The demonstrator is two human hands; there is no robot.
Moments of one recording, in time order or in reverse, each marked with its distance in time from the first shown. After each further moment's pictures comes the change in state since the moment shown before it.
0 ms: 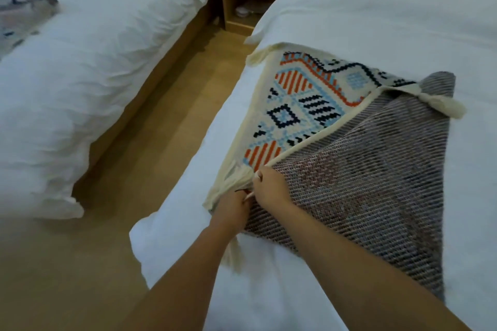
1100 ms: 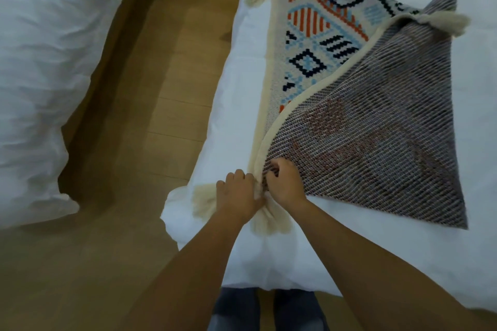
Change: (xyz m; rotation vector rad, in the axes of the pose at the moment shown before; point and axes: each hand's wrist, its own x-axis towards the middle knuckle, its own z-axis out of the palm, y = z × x) left_hand 0.003 -0.126 -0.043 0.590 -0.187 0.217; right_hand -0.031 -0.042 0.124 0.111 0.129 0.297
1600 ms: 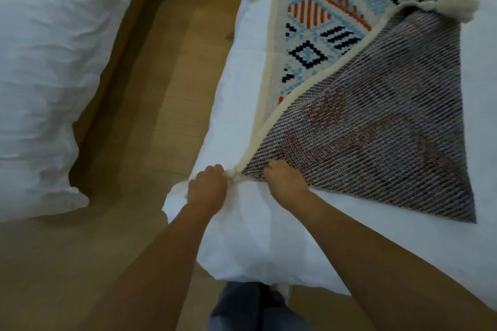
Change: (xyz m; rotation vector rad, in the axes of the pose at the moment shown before) left_hand -0.007 -0.043 0.007 -0.065 0.066 -0.186; right_hand -0.002 0.023 0.000 -0.716 -0.144 -0.456
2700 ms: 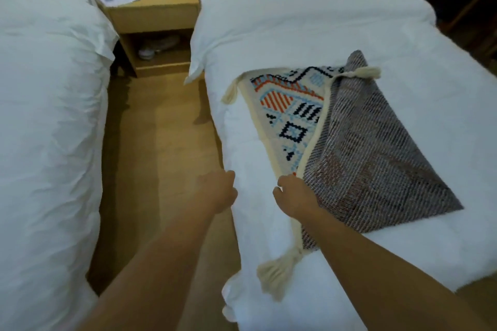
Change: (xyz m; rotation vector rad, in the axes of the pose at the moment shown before) left_hand 0.132 -0.039 -0.258 0.350 -0.115 0.580; right_hand 0.090 -0.088 -0.162 0.457 0.221 0.632
